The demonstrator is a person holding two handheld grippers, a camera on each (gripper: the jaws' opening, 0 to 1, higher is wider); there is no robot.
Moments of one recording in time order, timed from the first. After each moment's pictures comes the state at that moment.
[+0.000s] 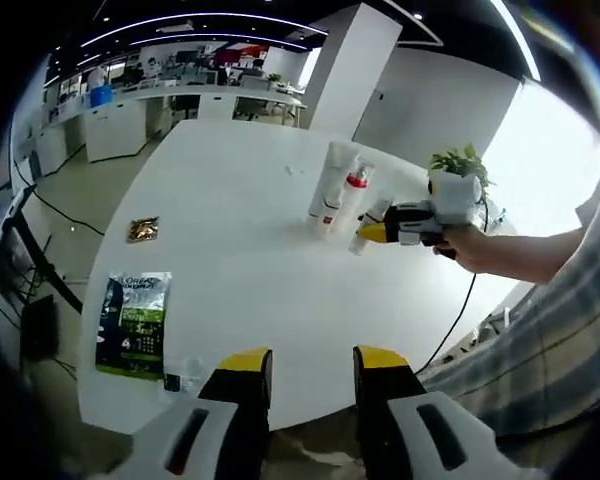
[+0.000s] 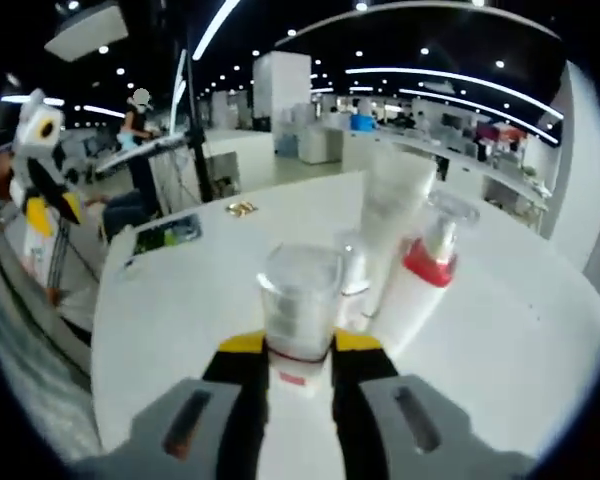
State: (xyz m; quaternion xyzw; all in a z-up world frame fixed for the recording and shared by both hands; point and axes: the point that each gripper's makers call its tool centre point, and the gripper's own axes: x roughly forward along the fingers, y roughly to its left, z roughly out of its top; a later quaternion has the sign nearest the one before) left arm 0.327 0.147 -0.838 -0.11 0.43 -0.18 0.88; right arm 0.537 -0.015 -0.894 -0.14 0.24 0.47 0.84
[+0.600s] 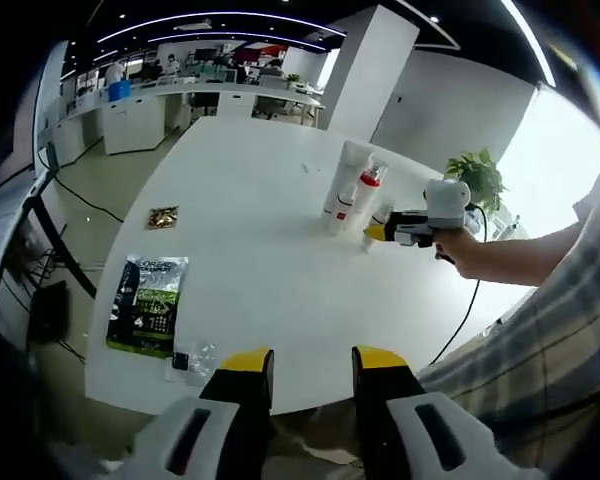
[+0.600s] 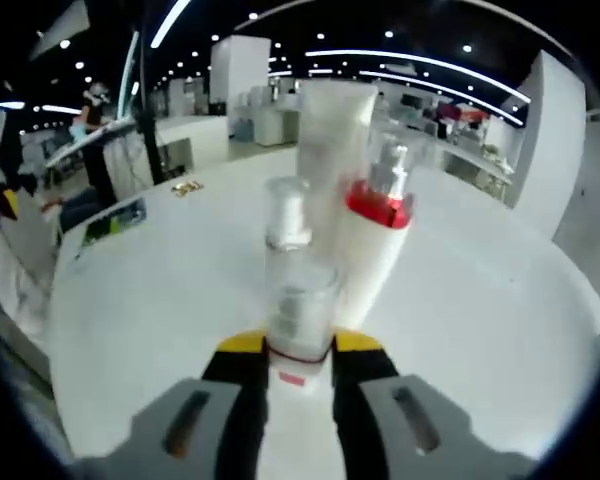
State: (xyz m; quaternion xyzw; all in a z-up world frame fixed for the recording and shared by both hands) left arm 0.312 0.154 -0.836 -0.12 0.43 -0.14 0.88; right arm 0.564 -0.042 -0.923 -0.14 0.27 0.35 0.89
